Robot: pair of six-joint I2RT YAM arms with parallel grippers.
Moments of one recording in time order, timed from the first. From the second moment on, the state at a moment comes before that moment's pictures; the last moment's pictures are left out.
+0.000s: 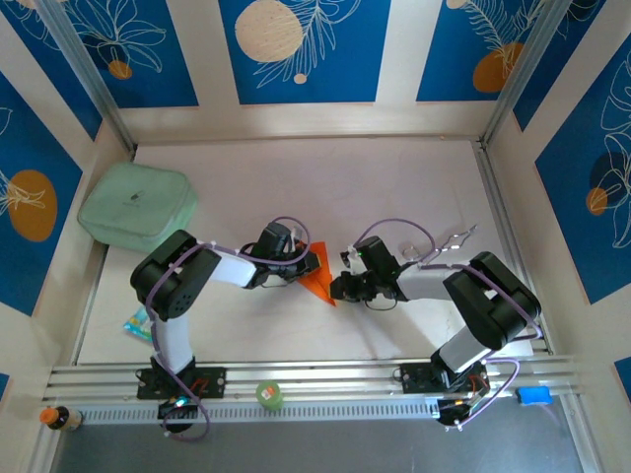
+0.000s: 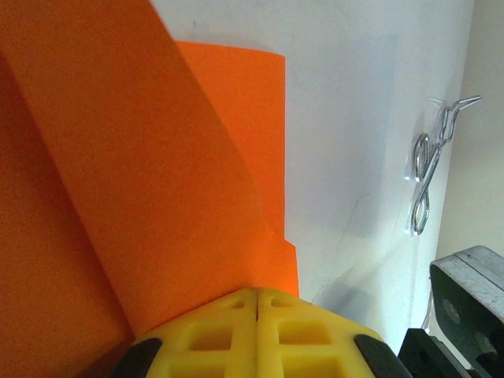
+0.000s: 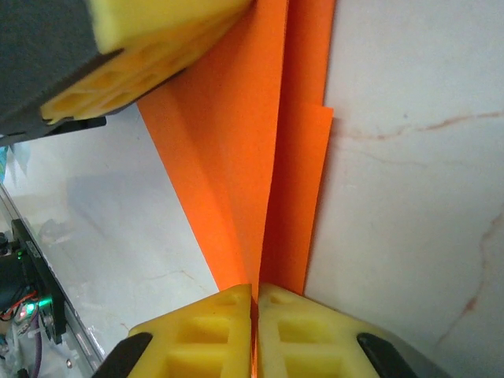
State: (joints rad) left arm -0.66 1.88 0.77 0.42 0.46 -1.04; right arm 0.61 1.56 0.53 0.07 -0.55 0.67
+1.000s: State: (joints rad) left arm -0.66 1.89 0.77 0.43 0.47 -1.04; right arm 0.61 1.54 0.52 0.01 -0.57 0.69
